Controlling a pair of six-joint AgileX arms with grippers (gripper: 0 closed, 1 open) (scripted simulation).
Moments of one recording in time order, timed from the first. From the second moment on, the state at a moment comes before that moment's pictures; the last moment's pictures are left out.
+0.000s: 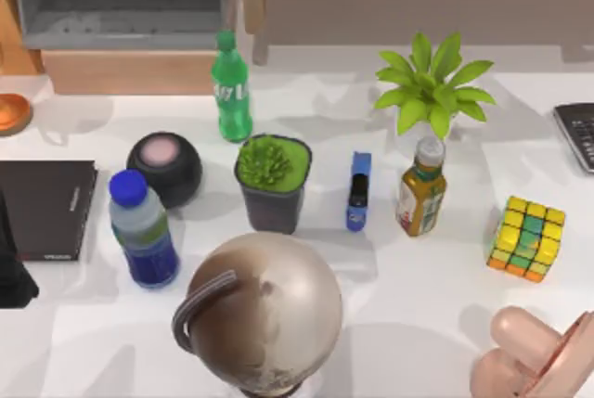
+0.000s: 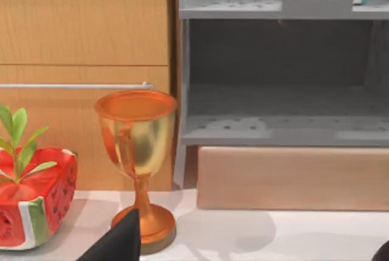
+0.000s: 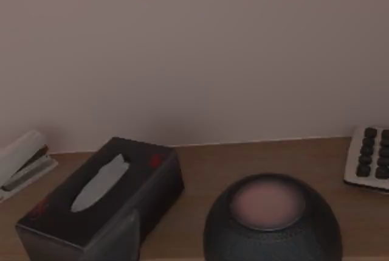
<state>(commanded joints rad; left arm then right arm) 0.00 0.00 0.00 0.00 0.00 0.00 -0.31 1.73 1.28 0.32 -0.42 0.11</state>
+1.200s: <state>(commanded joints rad) 0.00 0.00 0.00 0.00 0.00 0.00 0.30 1.83 1.38 -1.13 0.00 0.70</state>
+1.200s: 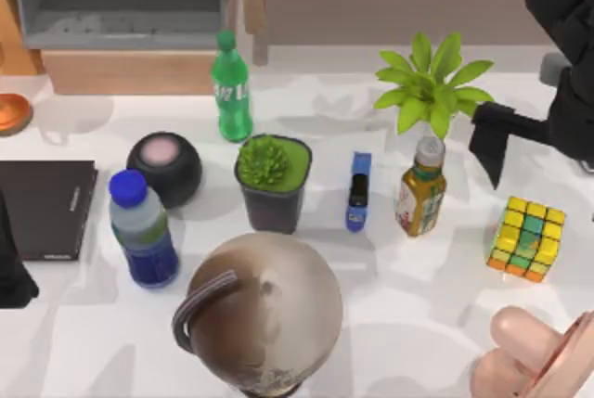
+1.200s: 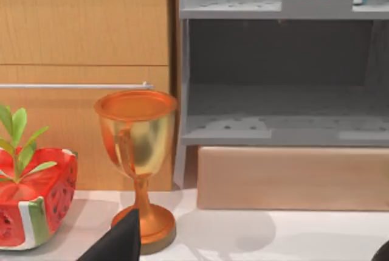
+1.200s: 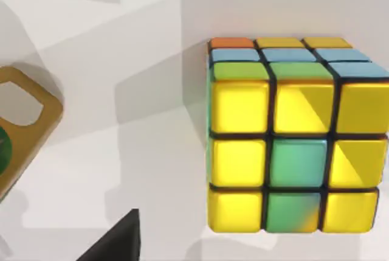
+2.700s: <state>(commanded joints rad) 0.00 0.00 0.00 0.00 0.00 0.00 0.30 1.90 1.23 -0.90 0.00 0.70</state>
